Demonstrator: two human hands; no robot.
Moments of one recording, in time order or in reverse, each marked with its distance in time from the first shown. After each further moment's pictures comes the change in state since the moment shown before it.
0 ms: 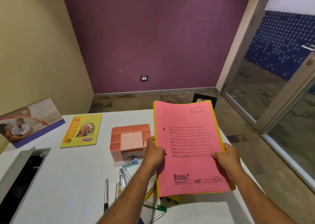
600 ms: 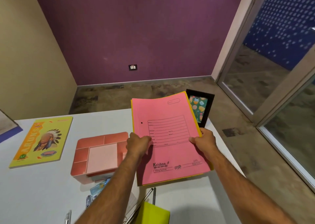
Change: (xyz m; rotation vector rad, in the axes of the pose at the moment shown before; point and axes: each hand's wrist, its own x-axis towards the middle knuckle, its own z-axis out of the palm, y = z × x) left_hand 0.161 0.010 0.044 0.120 0.188 -0.221; right_hand 0.172 -0.006 0.066 -0.101 -0.098 0.004
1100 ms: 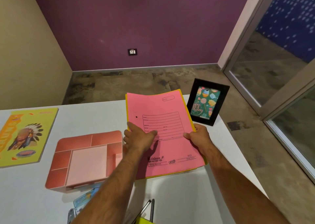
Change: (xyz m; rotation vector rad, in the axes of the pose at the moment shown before) left_hand 0.075 -0.003 0.042 0.359 0.107 0.010; right_hand 0.082 0.028 0.058 -0.001 -0.142 0.147
